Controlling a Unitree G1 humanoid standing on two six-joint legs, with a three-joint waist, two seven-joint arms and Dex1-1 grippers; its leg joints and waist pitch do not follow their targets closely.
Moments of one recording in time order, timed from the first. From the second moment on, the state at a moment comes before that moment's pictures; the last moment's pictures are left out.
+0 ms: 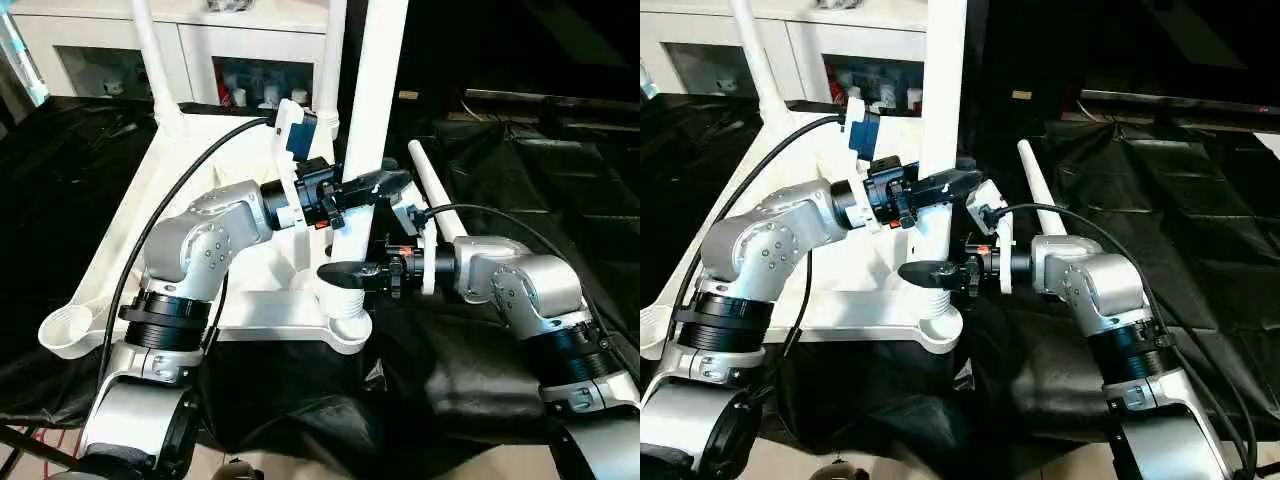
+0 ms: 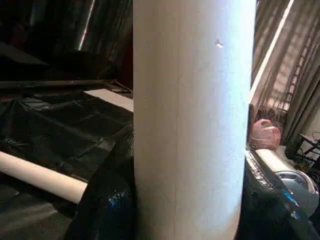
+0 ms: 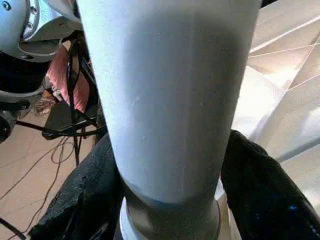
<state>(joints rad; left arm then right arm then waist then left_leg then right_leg) -0.74 0.16 -0.02 0.17 -0.58 0.67 -0.89 -0.61 -0.35 0.18 0.22 0.47 0.74 1.12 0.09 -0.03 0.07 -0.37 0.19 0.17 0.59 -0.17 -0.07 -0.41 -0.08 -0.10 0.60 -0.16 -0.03</state>
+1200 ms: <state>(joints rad) -0.74 0.15 -0.02 0.17 -0.58 0.66 -0.89 -0.59 -0.34 0.17 0.21 0.47 0.75 1.12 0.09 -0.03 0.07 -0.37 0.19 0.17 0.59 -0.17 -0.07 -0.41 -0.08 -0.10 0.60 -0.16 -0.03</state>
